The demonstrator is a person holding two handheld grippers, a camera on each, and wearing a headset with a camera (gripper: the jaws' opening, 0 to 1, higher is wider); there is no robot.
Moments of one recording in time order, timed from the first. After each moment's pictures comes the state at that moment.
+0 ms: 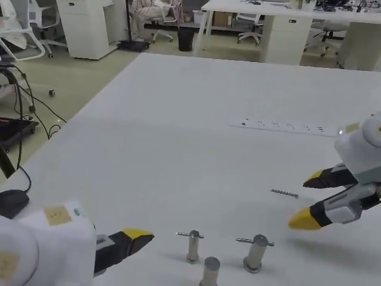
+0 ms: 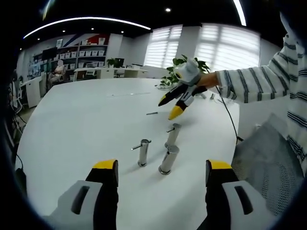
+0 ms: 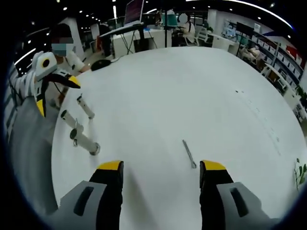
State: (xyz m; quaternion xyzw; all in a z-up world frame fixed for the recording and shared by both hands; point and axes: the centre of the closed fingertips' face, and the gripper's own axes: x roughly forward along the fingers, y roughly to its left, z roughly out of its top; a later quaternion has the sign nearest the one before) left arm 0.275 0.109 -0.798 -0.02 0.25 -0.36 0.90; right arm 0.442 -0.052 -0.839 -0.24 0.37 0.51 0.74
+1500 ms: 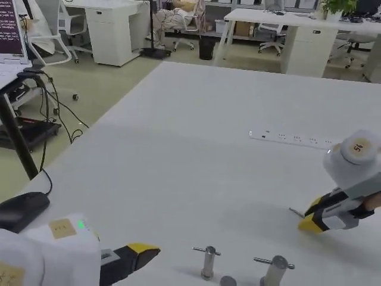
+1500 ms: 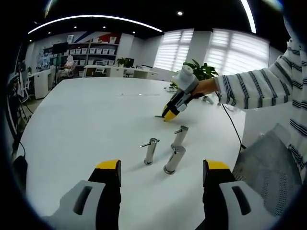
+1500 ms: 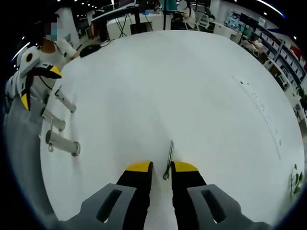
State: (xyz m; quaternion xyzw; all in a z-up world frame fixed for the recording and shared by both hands) left arm 0.273 0.121 -0.796 -0.05 0.25 -0.32 0.91; right arm 0.457 -0.048 -0.866 -0.29 0.42 0.48 0.71
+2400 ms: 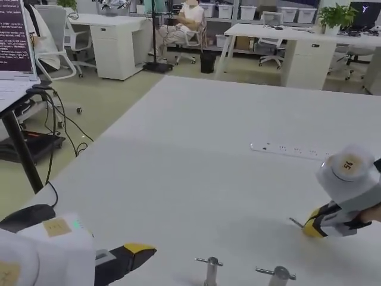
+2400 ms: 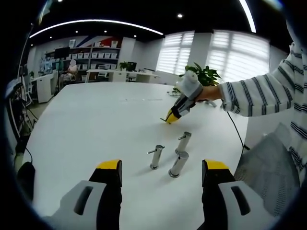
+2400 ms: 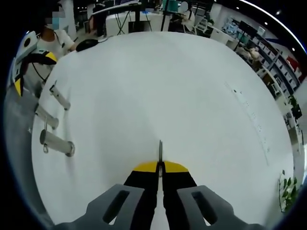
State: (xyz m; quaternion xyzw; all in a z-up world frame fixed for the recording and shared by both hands) left arm 0.277 0.133 -0.779 -0.04 0.24 -0.31 0.92; right arm 0.469 -0.045 -0.856 -0.34 0.38 0.45 0.73
